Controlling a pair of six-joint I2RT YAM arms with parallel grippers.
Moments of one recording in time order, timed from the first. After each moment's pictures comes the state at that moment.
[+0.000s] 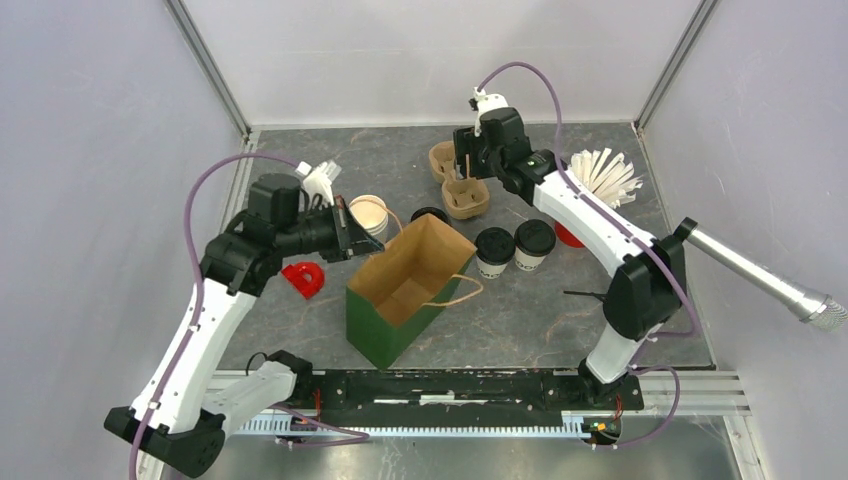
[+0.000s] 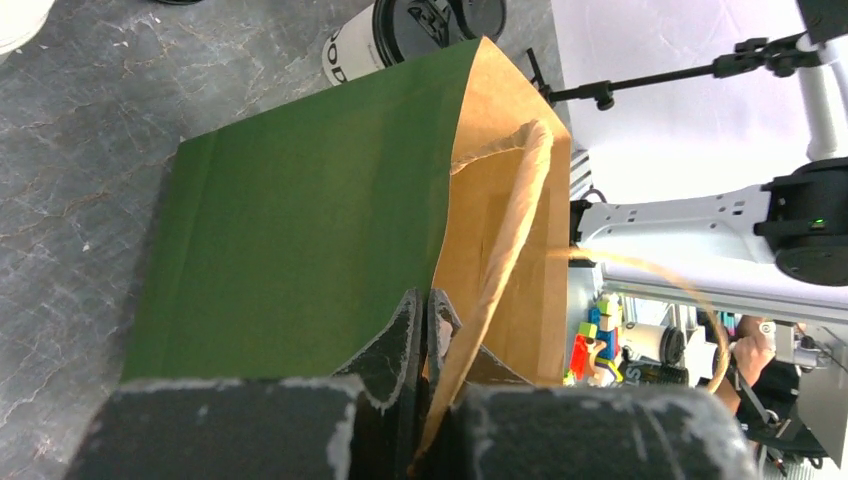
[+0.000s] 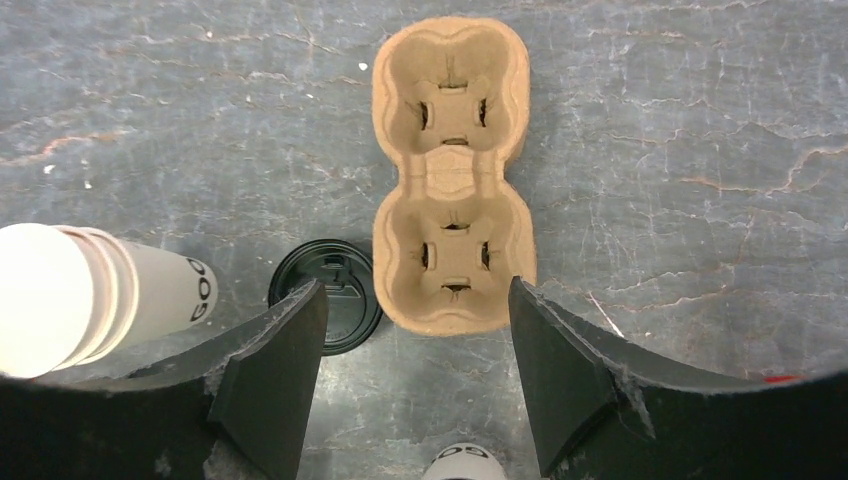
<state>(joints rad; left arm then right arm) -0.38 0.97 1.26 -0.90 0.52 -0.60 0.53 1.70 1.56 -0.40 0.16 0.23</state>
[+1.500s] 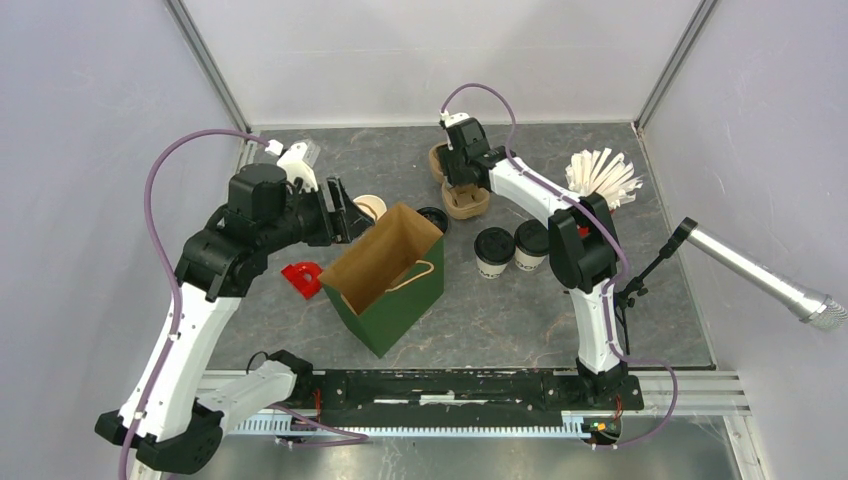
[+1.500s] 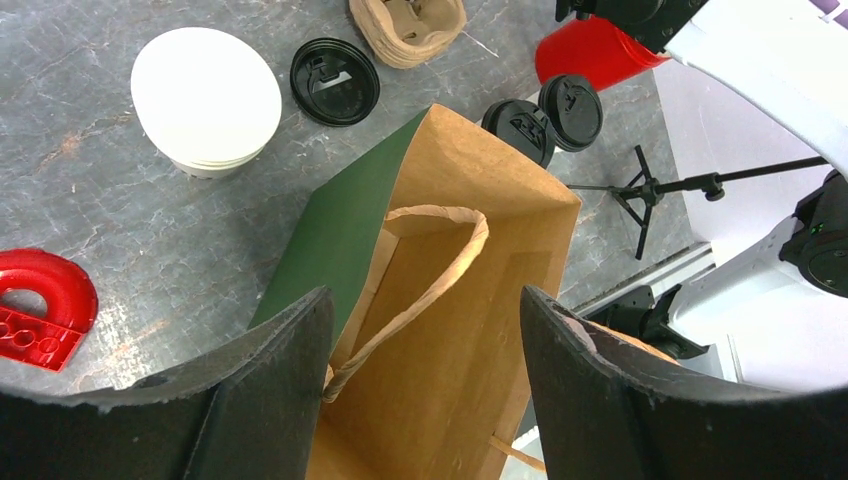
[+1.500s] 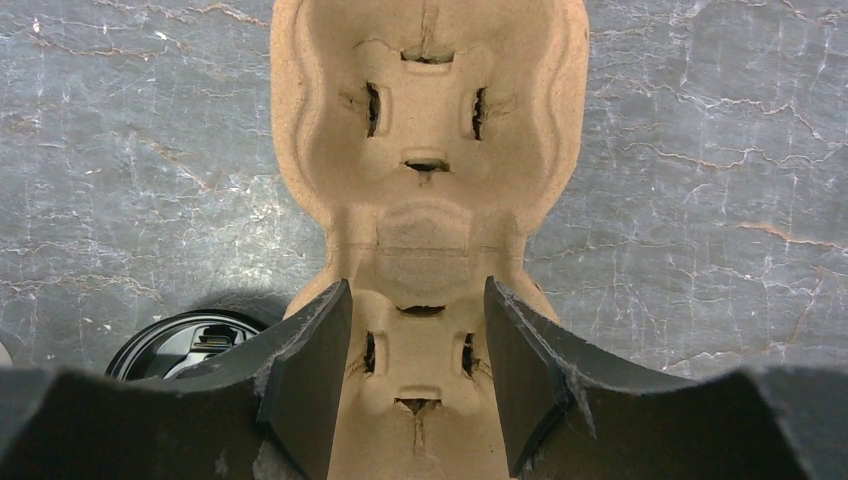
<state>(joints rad) -0.43 0.98 1.40 -0.95 0.18 -0.48 0.53 2.16 1.81 -0.42 0.21 0.10</state>
